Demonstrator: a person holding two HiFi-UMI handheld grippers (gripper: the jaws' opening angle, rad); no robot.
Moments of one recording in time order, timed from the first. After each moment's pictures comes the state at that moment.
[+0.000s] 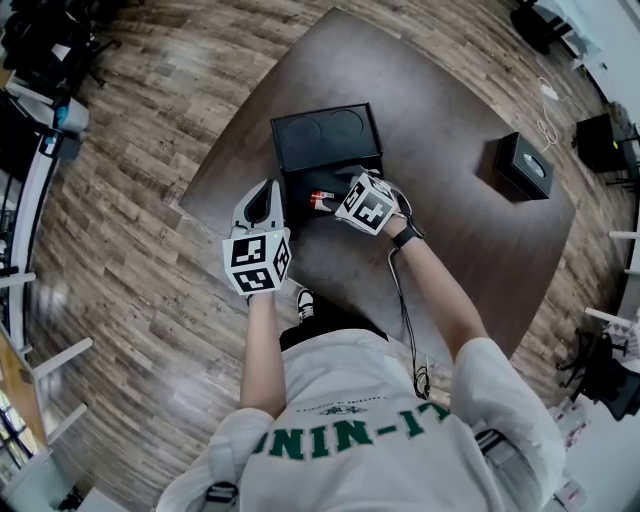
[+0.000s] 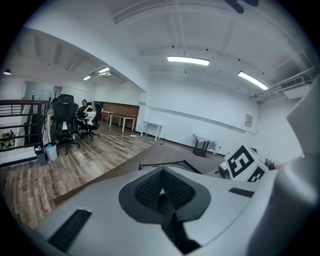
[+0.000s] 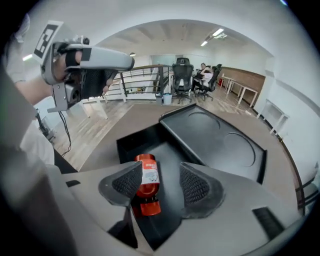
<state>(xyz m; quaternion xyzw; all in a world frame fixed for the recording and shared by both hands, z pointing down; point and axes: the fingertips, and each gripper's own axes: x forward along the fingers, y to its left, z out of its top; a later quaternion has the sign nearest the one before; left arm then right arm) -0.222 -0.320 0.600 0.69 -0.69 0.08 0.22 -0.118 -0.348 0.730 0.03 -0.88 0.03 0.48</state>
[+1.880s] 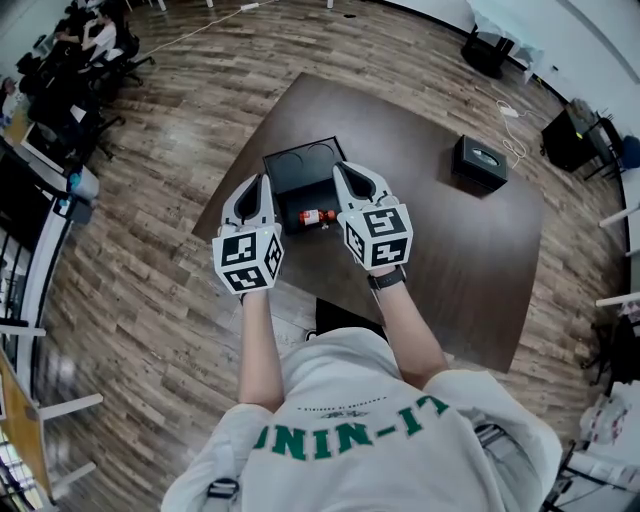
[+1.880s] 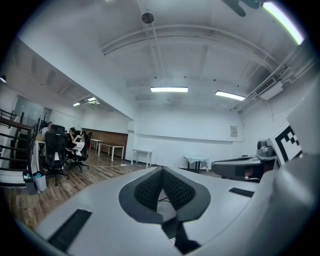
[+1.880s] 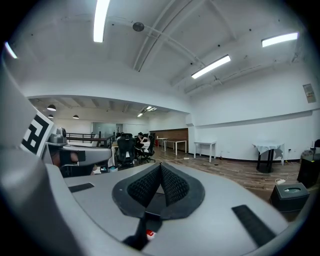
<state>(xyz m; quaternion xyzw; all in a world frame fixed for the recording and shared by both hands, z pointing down) -0.184 -0.244 0.417 0.73 -0.68 0.01 0.07 -0.054 -0.286 0.416 0.41 -0.91 0.04 0.08</state>
